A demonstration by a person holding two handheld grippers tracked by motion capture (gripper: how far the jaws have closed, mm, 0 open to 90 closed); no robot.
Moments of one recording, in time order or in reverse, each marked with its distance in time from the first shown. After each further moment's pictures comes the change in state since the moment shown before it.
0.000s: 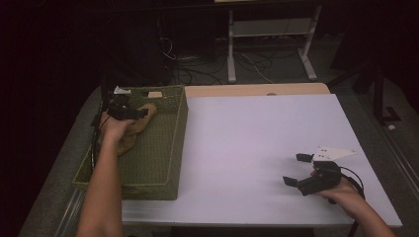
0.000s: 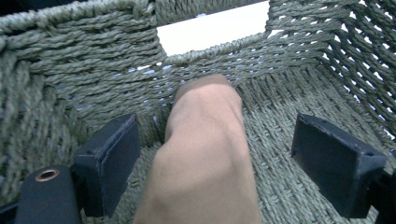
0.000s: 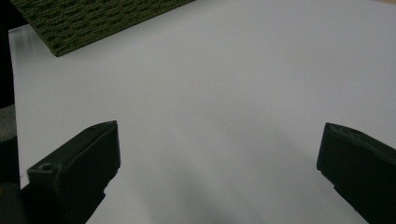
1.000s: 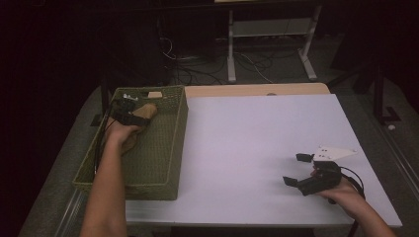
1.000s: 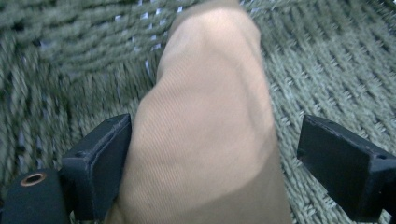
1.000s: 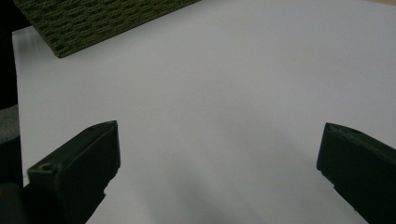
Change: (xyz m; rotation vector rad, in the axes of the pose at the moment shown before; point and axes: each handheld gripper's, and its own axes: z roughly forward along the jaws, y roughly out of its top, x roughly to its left) left arm 0.000 -0.017 0.026 0.197 0.023 0.002; right arm 0.000 0.000 -0.001 -0.005 0.006 -0.001
